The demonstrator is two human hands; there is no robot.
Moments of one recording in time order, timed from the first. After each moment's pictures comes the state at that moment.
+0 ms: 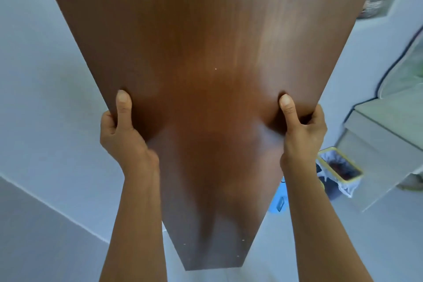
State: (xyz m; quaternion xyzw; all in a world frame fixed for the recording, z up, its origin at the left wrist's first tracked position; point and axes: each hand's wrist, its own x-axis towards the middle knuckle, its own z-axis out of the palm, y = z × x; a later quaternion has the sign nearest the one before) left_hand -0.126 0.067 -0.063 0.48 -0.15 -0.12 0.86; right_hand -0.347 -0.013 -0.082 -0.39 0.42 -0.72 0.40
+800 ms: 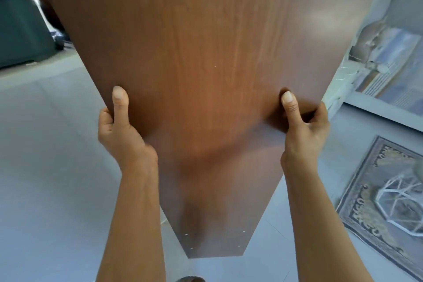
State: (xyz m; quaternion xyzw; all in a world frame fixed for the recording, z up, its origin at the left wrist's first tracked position) left_hand -0.438 -0.142 -0.087 0.42 -0.22 -0.31 0.82; right_hand -0.681 -0.114 -0.088 -0.31 0.47 -0.79 0.24
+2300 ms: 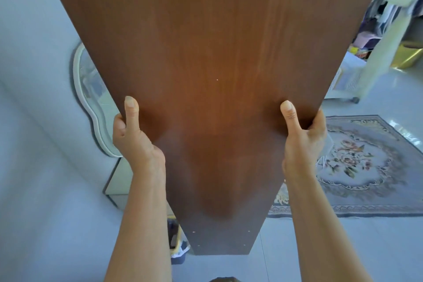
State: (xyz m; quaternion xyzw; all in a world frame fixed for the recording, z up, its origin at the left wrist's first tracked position) left_hand -0.879 -0.484 -0.097 0.33 -0.35 -0.64 0.60; right_hand -1.011 -0.284 -0.102 -0.07 0.58 -0.81 -0.09
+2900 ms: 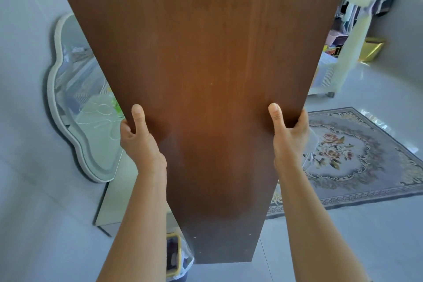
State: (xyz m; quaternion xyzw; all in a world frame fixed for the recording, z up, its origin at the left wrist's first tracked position) left_hand -0.927 -0.529 -0.093 0.38 -0.47 -0.60 0.52; right_hand -1.045 -0.328 -0.104 -0.04 0.64 -0.76 -0.10
